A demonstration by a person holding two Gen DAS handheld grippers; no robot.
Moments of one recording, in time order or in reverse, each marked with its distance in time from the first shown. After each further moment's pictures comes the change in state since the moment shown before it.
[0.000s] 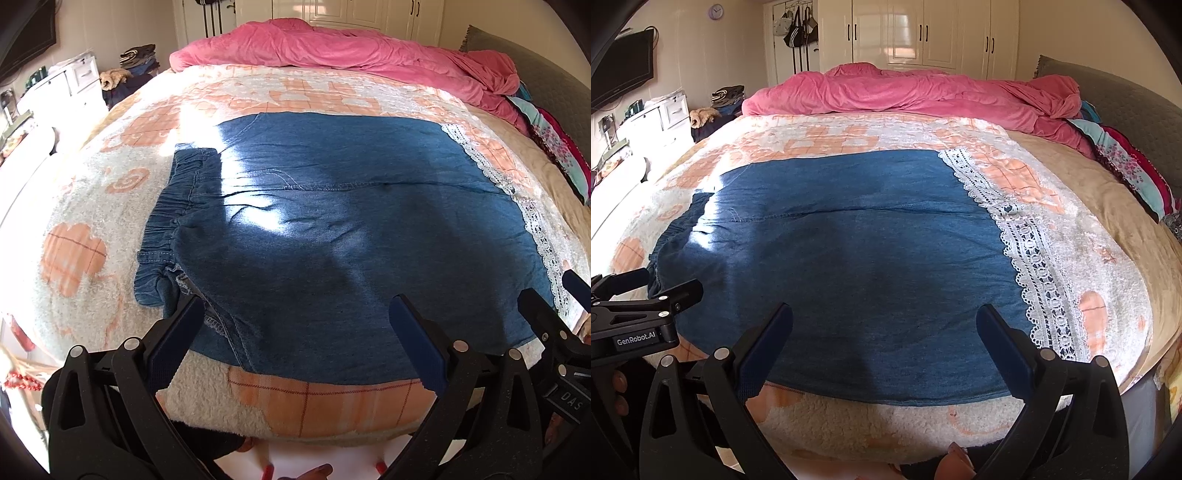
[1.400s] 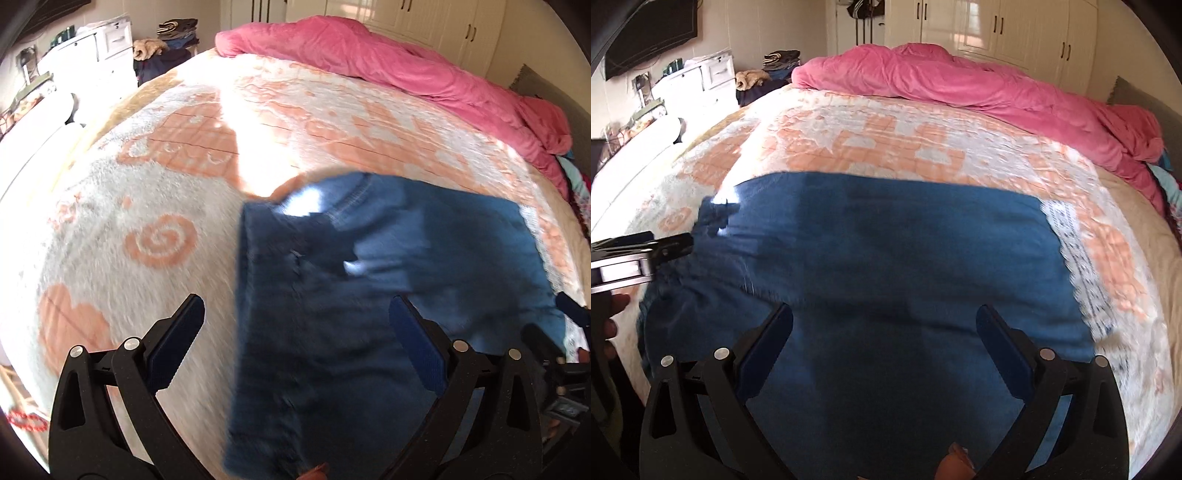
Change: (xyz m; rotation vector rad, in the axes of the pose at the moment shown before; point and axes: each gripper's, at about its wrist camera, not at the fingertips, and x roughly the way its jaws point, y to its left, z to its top) left arm 0.075 0.117 0.109 -0.172 0.027 0.052; right arm 0.116 0.060 0.115 -0.188 0.102 0.182
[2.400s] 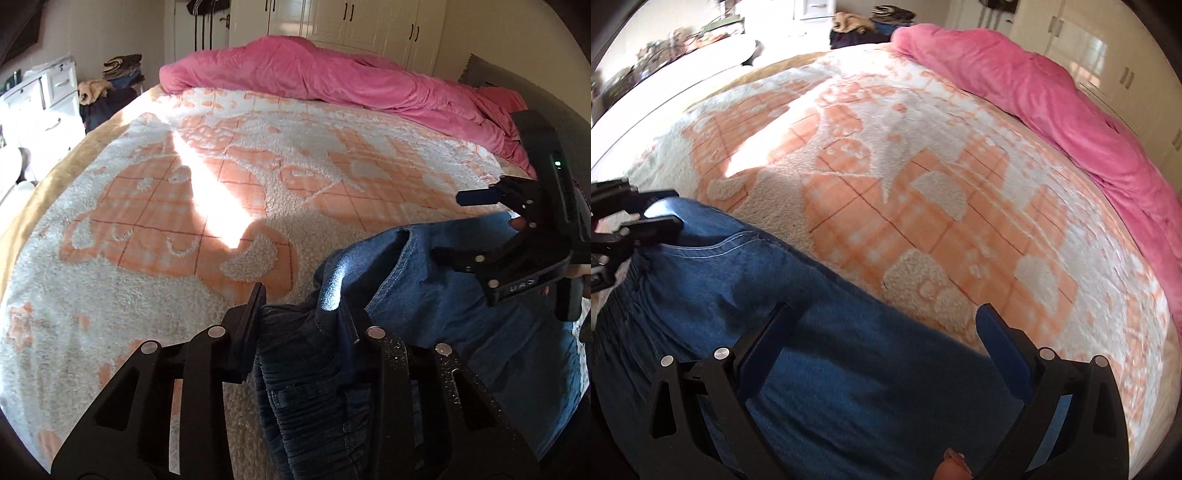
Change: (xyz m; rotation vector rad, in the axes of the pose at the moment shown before) left arm 0.031 0.015 0.048 0.183 -0.121 -0.180; right arm 0.140 0.039 0.135 -0.465 0.112 0.174
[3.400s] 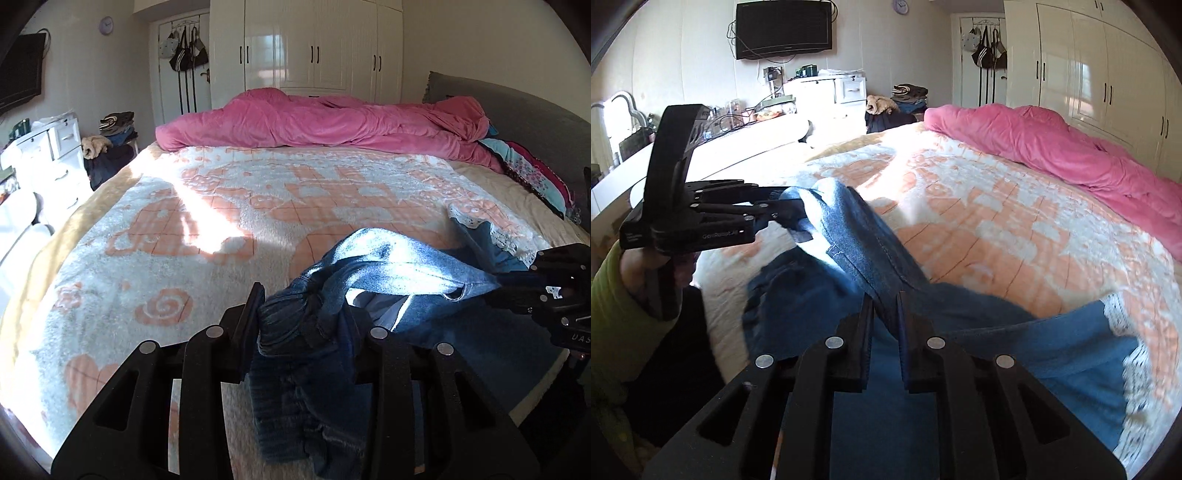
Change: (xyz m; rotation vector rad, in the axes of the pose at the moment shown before) left arm -0.117 -0.048 -0.079 0.117 -0.173 -0.004; right arm -0.177 0.113 -0.158 0.104 -0.337 0.139
